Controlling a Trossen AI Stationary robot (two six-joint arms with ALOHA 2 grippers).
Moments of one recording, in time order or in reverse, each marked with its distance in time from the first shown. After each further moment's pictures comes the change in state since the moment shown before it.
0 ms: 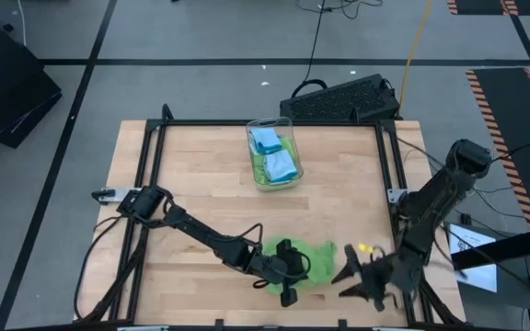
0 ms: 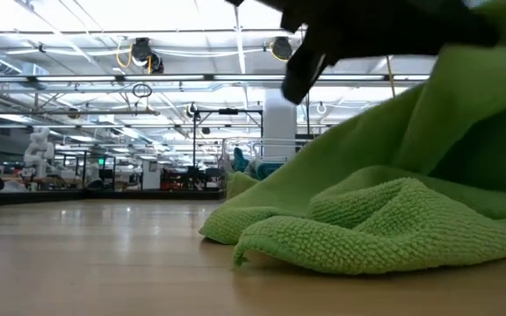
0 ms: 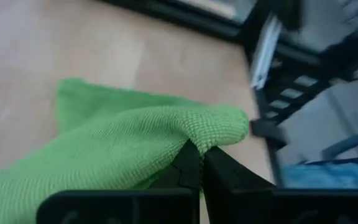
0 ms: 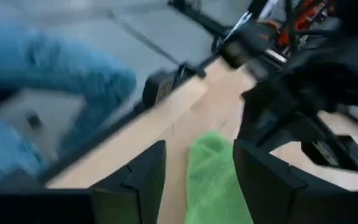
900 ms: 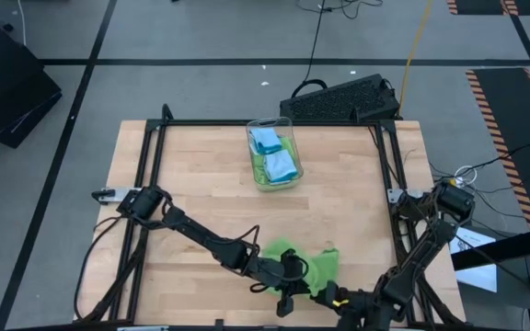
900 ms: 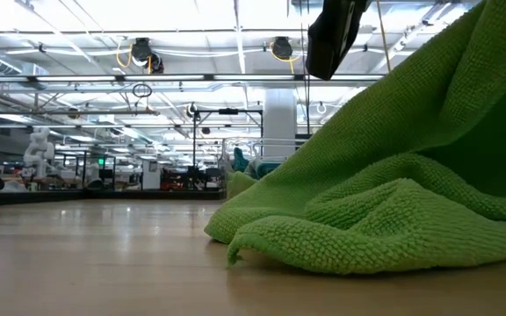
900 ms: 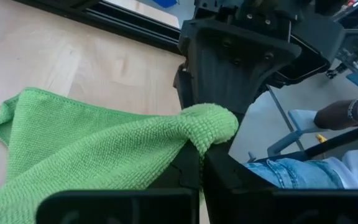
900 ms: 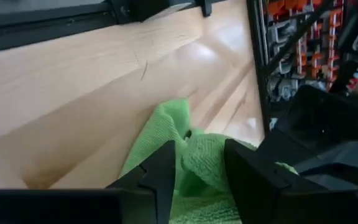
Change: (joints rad) left arm -0.015 -0.002 0.000 0.125 0.146 -0.011; right arm 0.033 0.533 0.499 -0.409 0.325 -0.406
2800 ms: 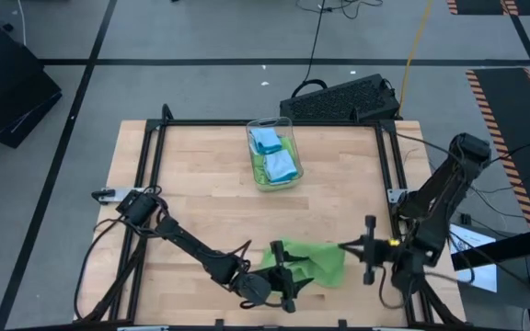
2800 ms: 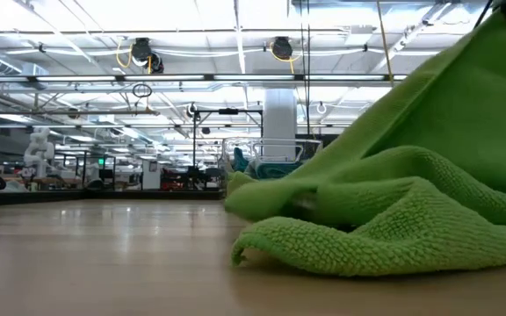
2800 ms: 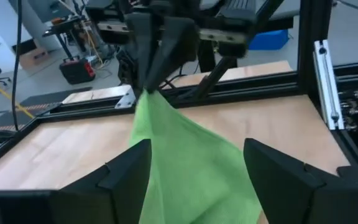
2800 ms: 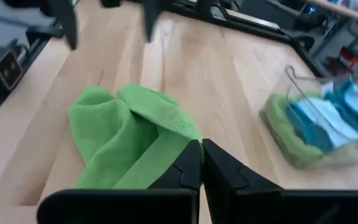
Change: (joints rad) left arm -0.098 -0.001 0.000 0.131 -0.666 0.567; right arm 0.012 -0.610 -0.353 -0.313 0.153 1.126
